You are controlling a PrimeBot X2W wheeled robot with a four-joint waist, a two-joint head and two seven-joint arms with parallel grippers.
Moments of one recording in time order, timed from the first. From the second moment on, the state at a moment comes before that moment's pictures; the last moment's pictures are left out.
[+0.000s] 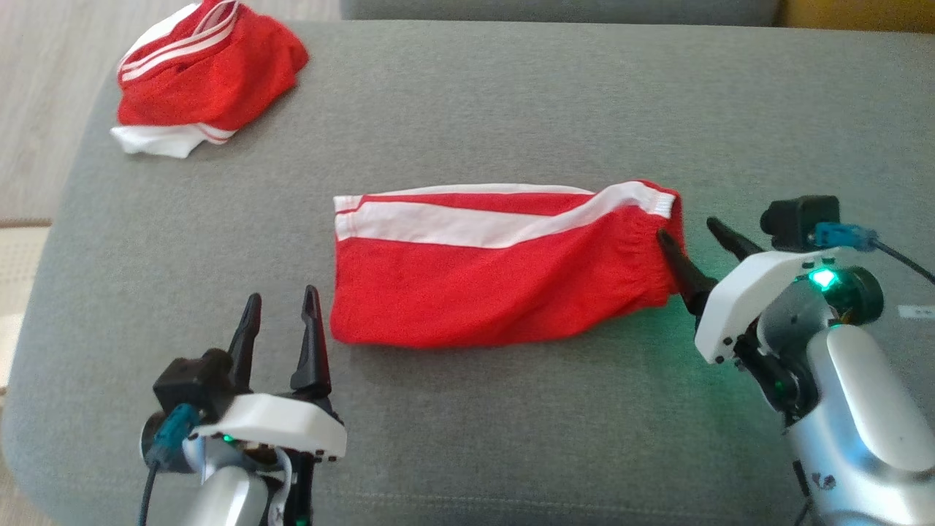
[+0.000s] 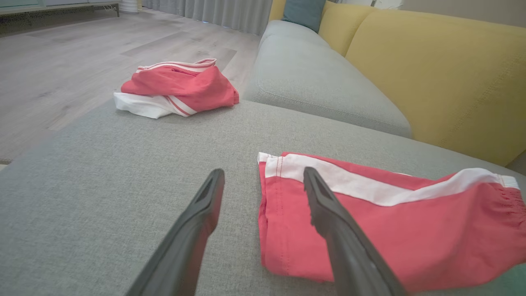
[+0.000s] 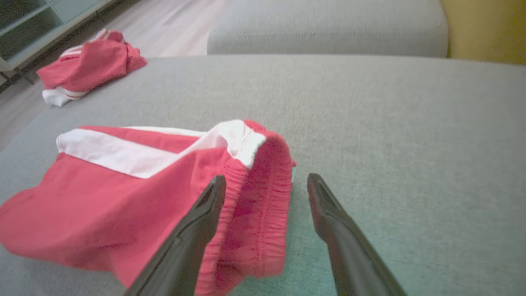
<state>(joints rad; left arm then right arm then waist) -0.06 0.17 -0.38 0.11 -0.46 0.25 -0.25 -0.34 -0.18 0.18 0.29 0.33 0.13 0.40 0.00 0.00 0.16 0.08</state>
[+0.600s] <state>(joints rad) -0.06 0.13 -0.37 0.10 -0.44 0.24 -0.25 -0.45 -0.23 0.19 0.52 0.49 0.13 0.59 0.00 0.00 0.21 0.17</state>
